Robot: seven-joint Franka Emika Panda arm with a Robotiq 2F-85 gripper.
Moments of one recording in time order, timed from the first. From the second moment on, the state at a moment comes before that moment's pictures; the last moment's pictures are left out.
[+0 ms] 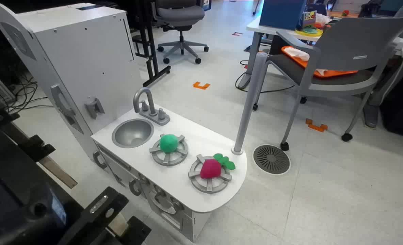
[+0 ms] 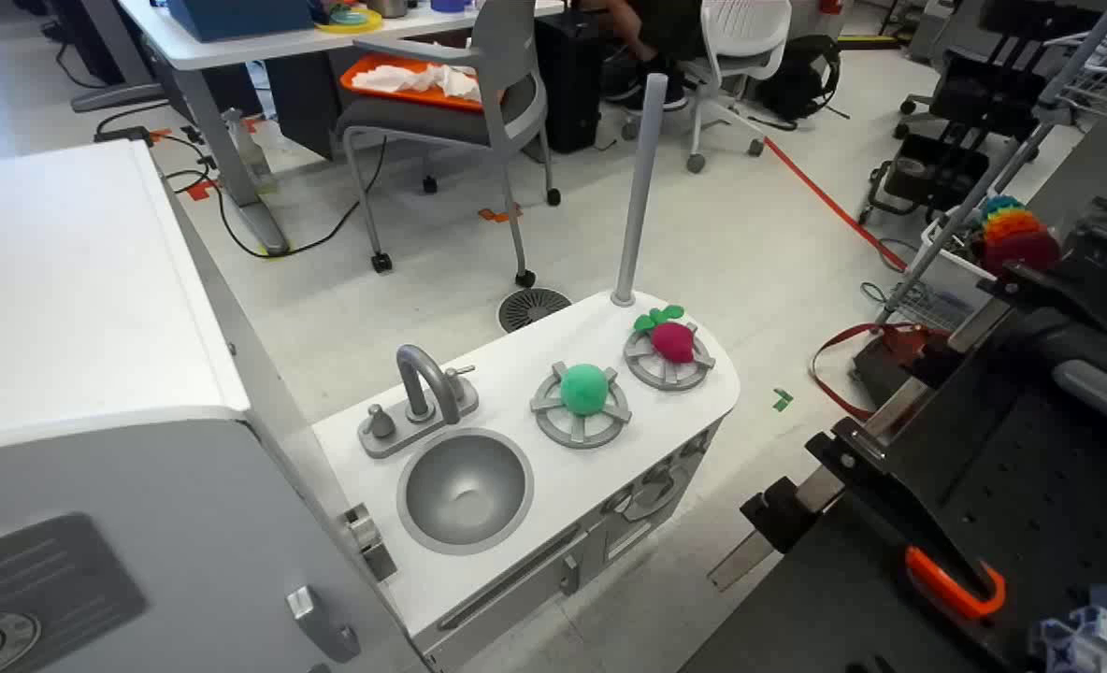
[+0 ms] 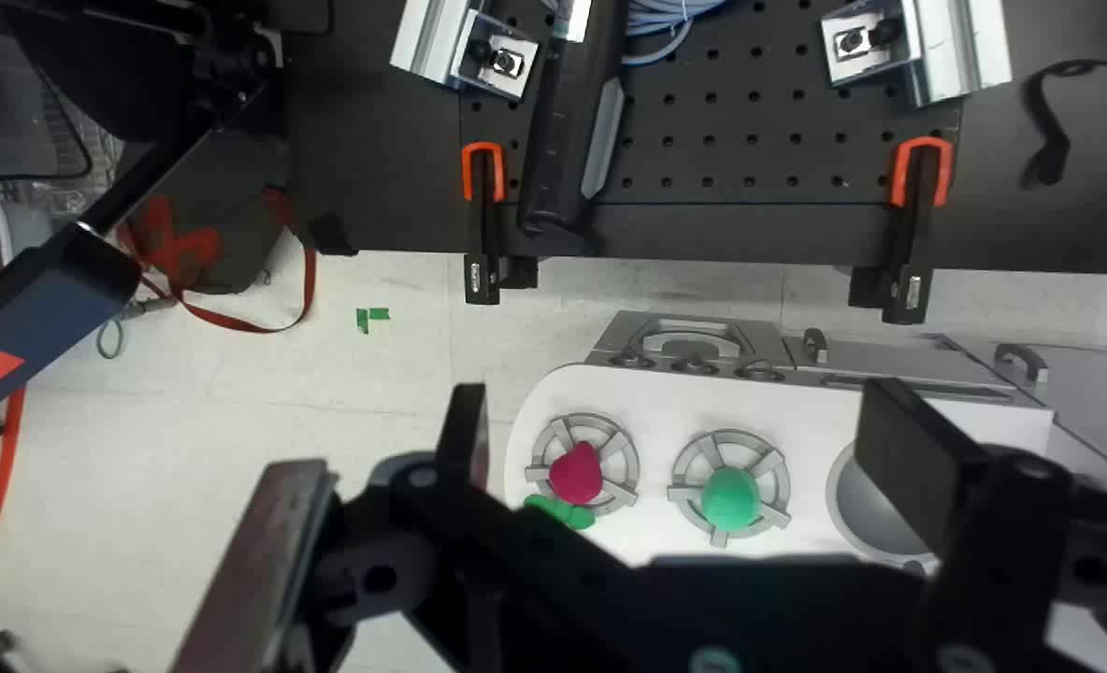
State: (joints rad) arm 0.02 -0.52 0.18 -2.58 -0.15 1.91 0.19
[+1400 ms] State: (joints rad) arm 0.11 0.25 0.20 -2.18 -0.35 2.28 0.63
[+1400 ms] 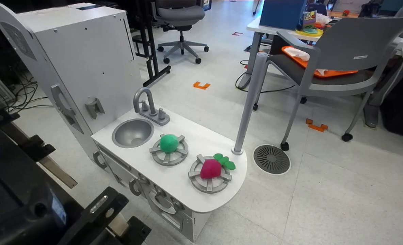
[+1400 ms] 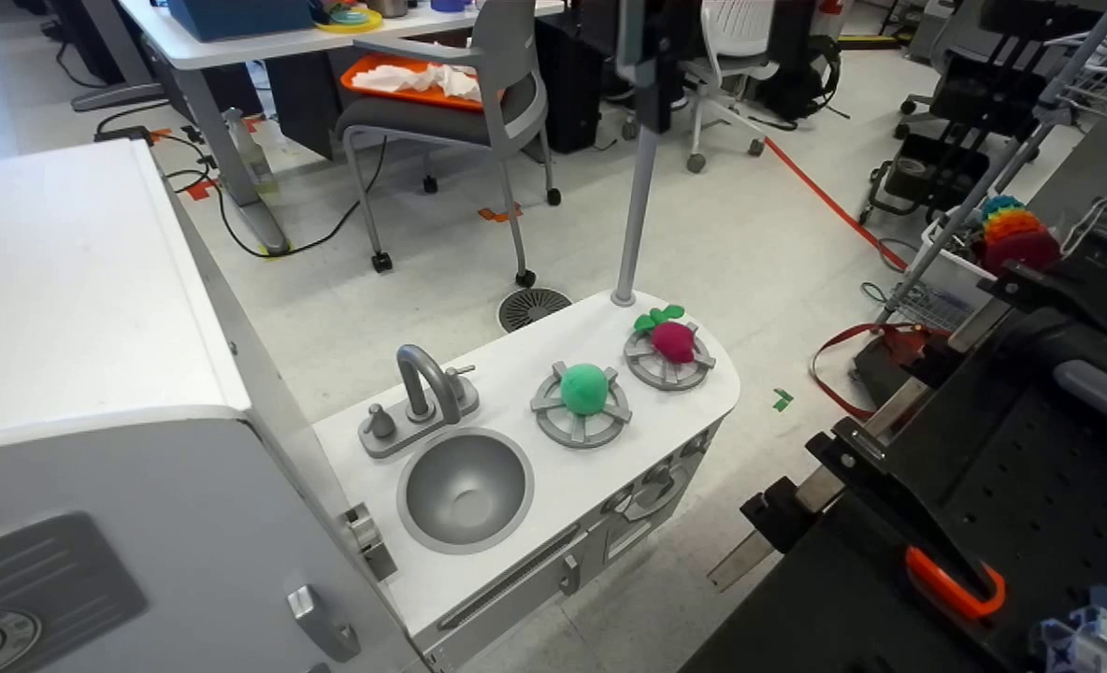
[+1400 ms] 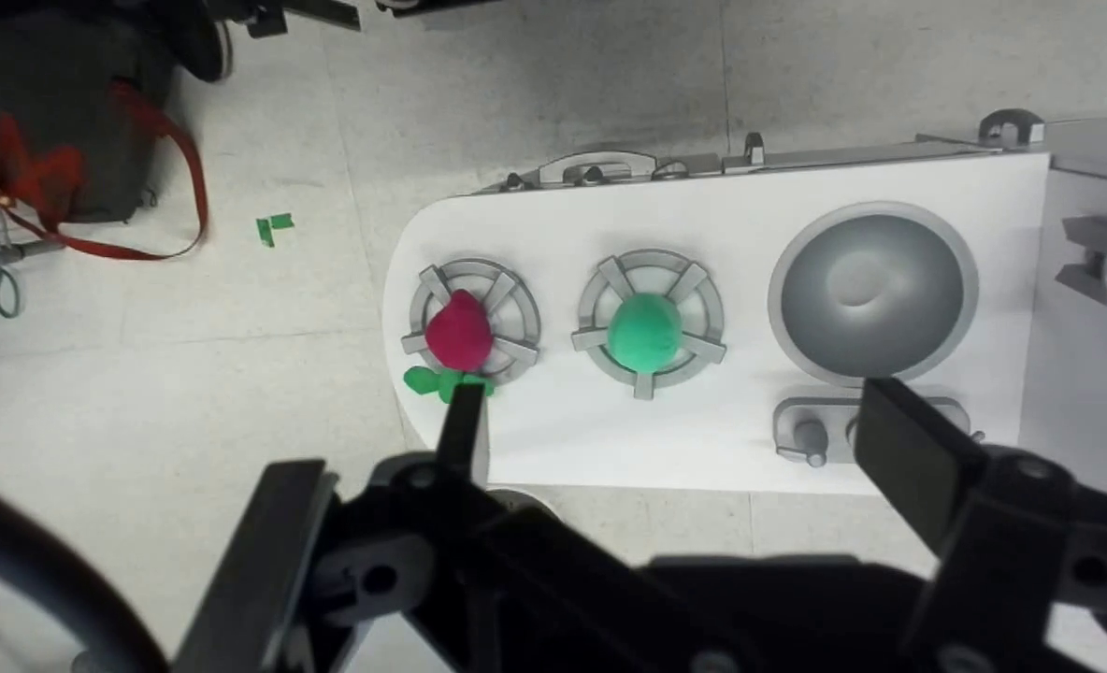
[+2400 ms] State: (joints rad) arm 0.37 1.16 -0.05 -1.38 -0.25 2.40 0.65
